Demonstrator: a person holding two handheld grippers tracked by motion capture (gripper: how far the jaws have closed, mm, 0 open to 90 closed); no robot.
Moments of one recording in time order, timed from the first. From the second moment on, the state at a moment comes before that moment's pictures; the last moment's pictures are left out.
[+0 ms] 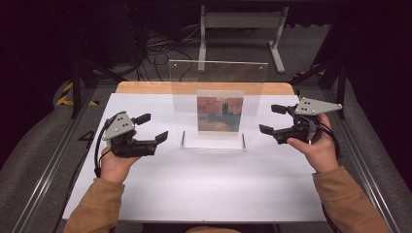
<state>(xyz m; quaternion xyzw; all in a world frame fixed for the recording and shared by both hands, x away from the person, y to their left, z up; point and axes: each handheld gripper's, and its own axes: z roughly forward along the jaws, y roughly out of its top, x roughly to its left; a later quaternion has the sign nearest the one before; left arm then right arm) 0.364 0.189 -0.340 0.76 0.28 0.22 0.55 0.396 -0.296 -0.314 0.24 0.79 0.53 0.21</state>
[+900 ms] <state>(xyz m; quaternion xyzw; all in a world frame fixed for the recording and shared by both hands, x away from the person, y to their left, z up) 0.323 0.215 -0.412 0.79 0.33 0.16 0.49 0.346 -0.343 -0.395 0.29 0.79 0.51 0.18</state>
